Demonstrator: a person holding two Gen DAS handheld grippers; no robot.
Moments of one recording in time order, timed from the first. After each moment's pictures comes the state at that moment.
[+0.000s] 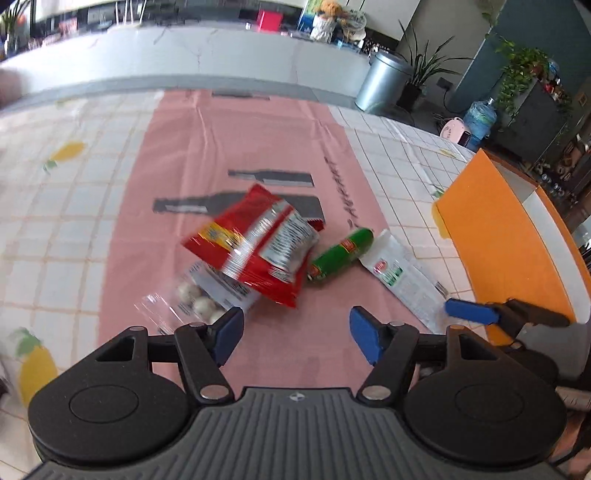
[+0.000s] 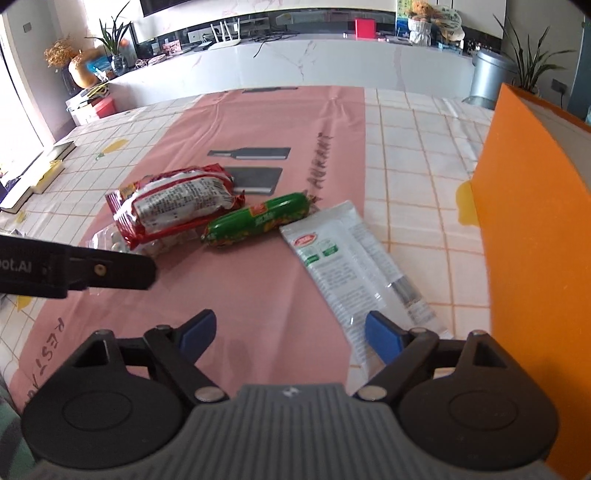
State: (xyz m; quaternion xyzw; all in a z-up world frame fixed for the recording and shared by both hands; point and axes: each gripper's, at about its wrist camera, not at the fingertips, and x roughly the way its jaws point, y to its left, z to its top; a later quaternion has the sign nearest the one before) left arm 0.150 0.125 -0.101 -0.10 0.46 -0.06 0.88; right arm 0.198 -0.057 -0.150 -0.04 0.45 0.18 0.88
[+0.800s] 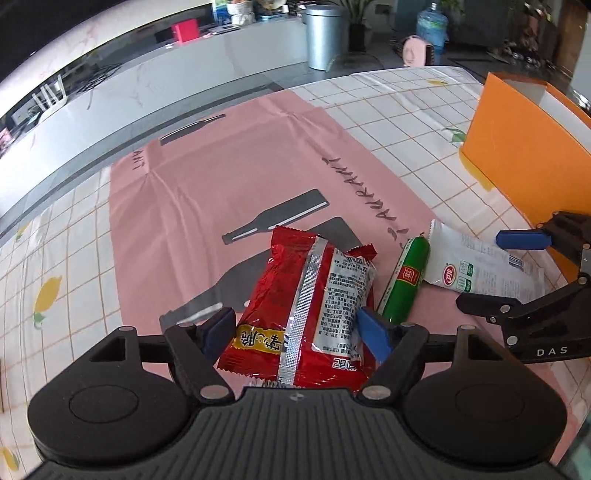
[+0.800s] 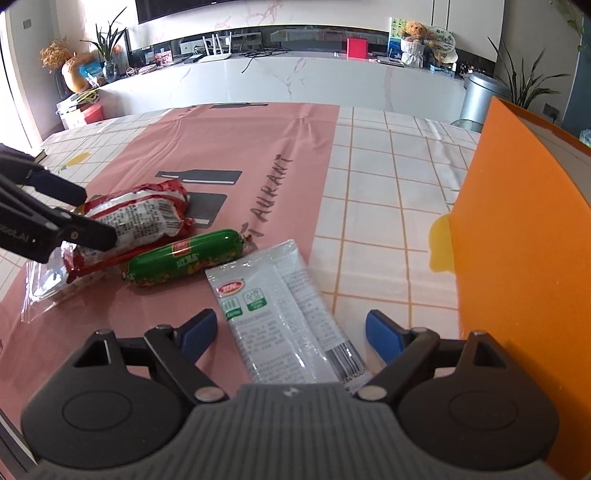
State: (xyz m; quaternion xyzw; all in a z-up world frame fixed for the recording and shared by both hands) left arm 0.242 0.115 -0.124 0.11 0.48 -0.14 0.86; right arm 0.241 -0.070 -0.175 -0.06 0.42 0.18 0.89
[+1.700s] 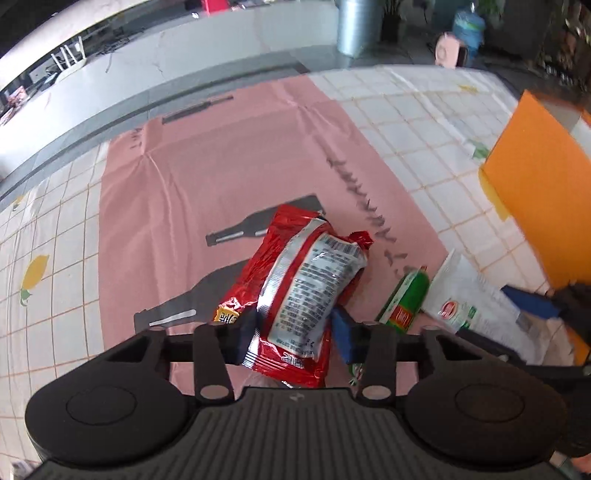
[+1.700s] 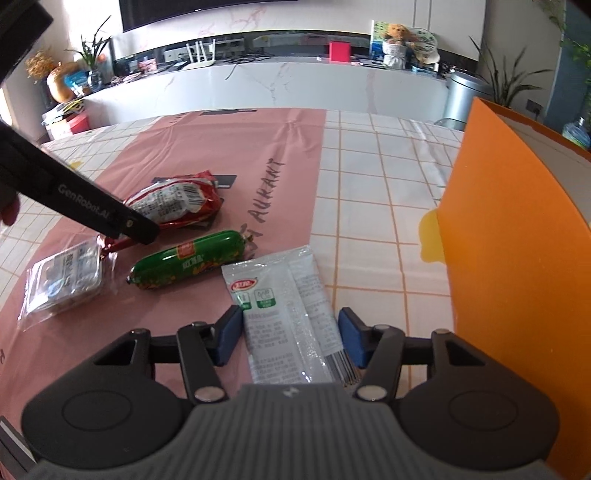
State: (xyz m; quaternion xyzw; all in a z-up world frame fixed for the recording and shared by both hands) left arm 0.264 0.092 -0.123 0.06 0.51 -0.08 0.85; right arm 0.229 -0.069 -0.170 -0.04 0.41 0.14 0.90
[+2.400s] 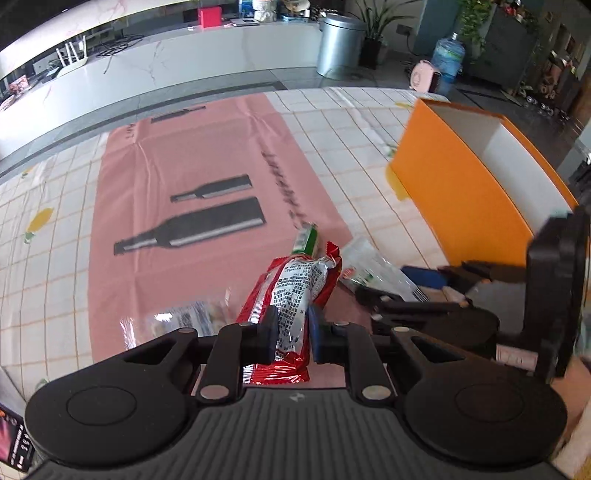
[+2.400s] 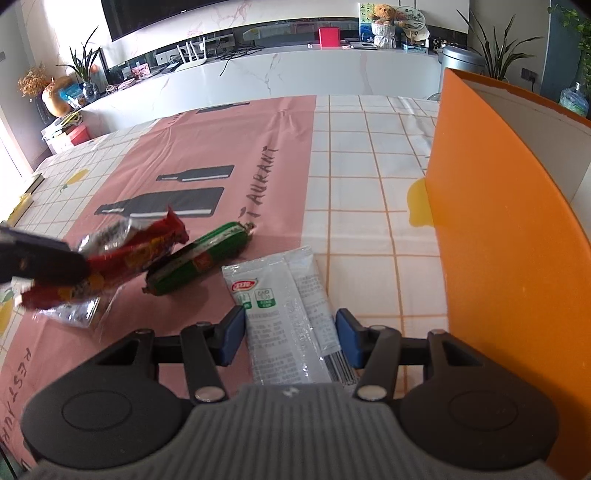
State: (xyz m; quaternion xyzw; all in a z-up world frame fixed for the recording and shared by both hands) left arm 0.158 0.056 -0.078 0.01 0.50 -0.11 0.86; right arm 0.208 -0.087 -0.164 0.00 0.44 0.15 0.88
